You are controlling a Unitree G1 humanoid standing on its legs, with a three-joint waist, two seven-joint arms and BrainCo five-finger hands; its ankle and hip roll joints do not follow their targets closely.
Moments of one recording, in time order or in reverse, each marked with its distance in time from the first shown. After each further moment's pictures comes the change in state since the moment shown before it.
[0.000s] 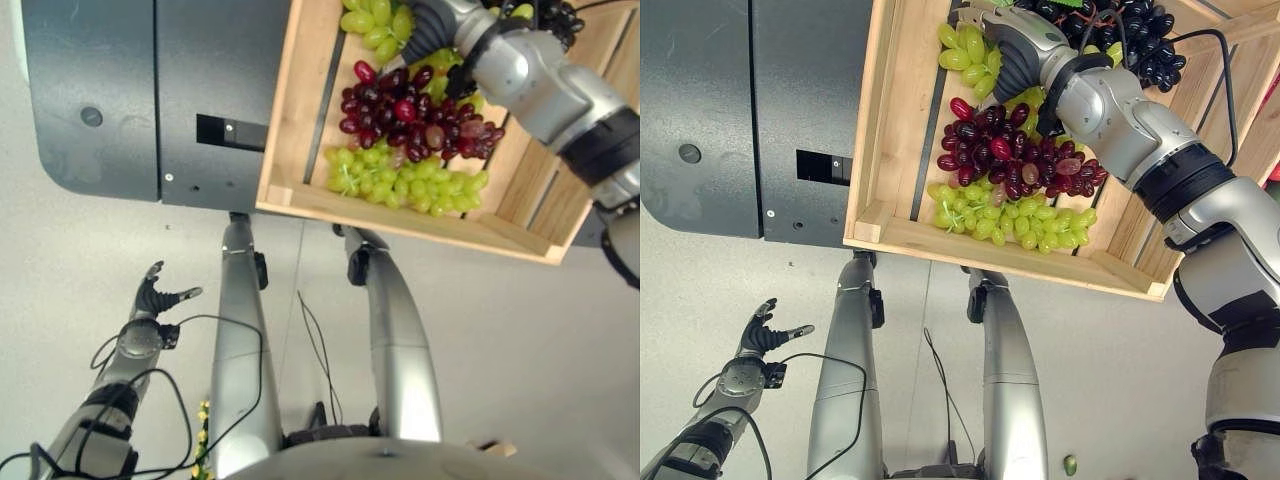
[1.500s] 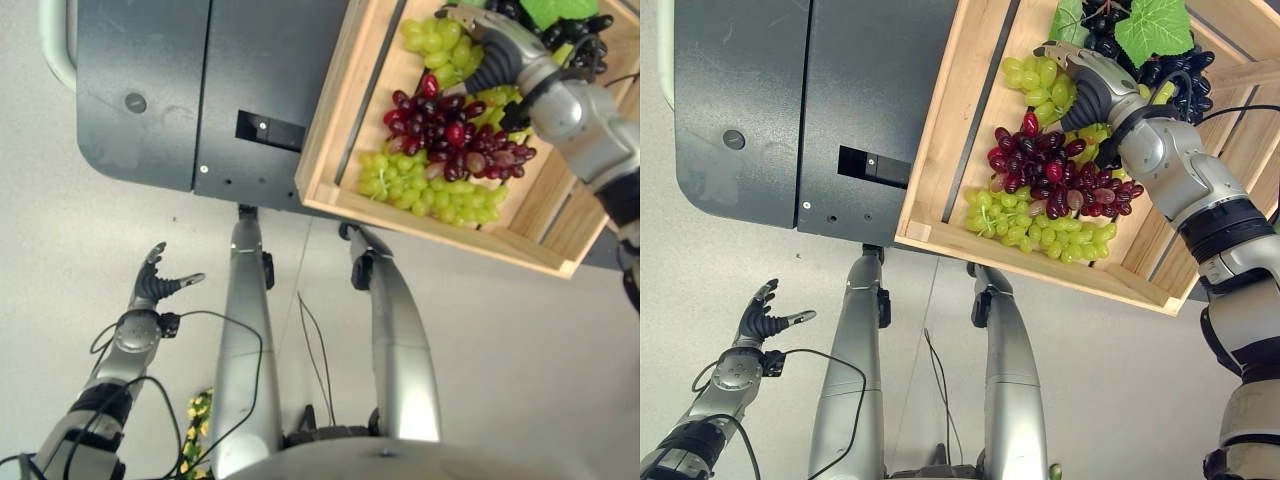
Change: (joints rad) left arm 0.053 0.041 0.022 -0.203 0.003 0.007 0.005; right arm 0.283 -0.114 -0.239 0.019 -0.076 -0.040 -0.013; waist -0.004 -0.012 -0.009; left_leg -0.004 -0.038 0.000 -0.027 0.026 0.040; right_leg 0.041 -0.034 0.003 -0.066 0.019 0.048
